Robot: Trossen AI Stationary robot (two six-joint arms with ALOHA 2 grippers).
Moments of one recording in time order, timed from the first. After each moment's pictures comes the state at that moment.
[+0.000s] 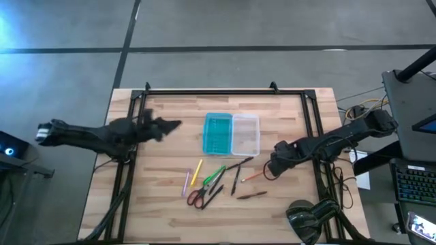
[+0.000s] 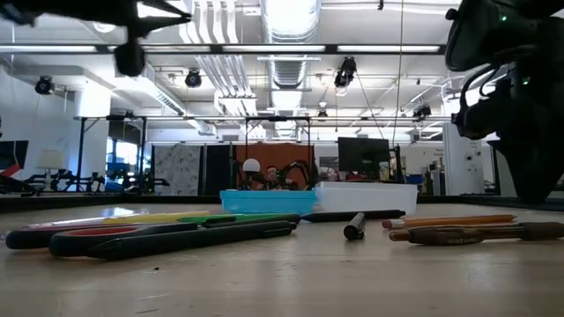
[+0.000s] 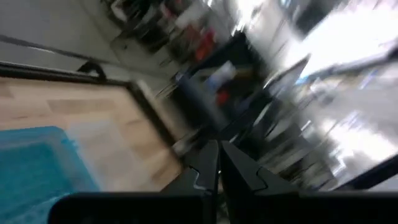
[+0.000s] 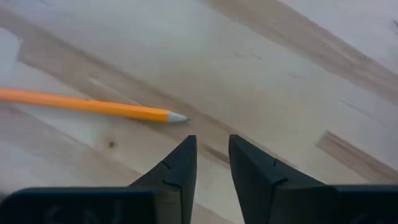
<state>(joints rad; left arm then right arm) -0.04 0.77 0.51 0.23 -0.38 -0.87 0.23 1.26 0.58 -0.75 0.03 1.30</state>
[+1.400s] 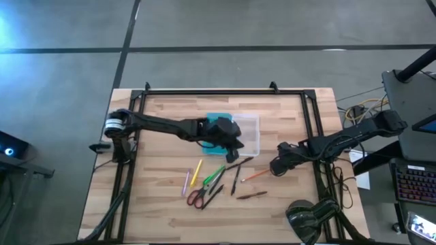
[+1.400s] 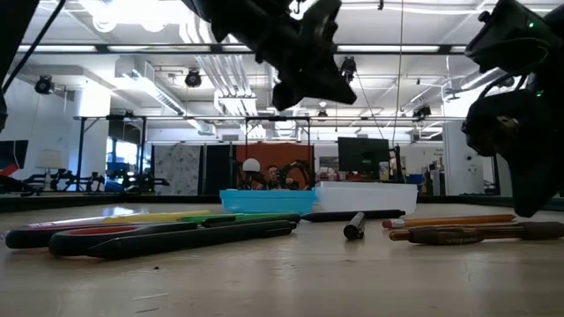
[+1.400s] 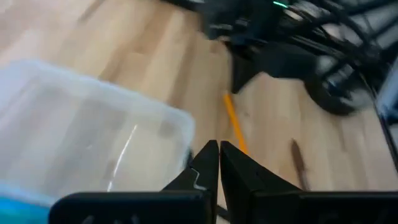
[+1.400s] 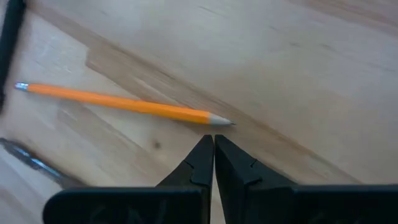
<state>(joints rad) 0.03 1.82 1.39 -0.15 0.06 -0.28 0.22 1.06 0.34 -0.40 -0.03 1.40</state>
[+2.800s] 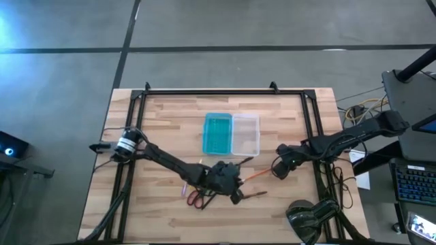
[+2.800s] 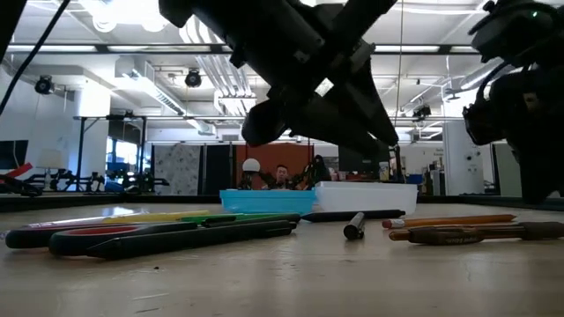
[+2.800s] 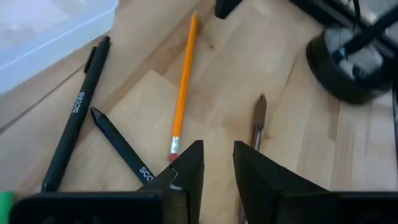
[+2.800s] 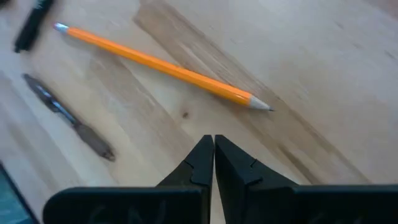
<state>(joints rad) -0.34 2.03 1.41 -0.06 -0.39 -0.84 0.22 0.99 0.34 -0.40 -0.11 1.18</state>
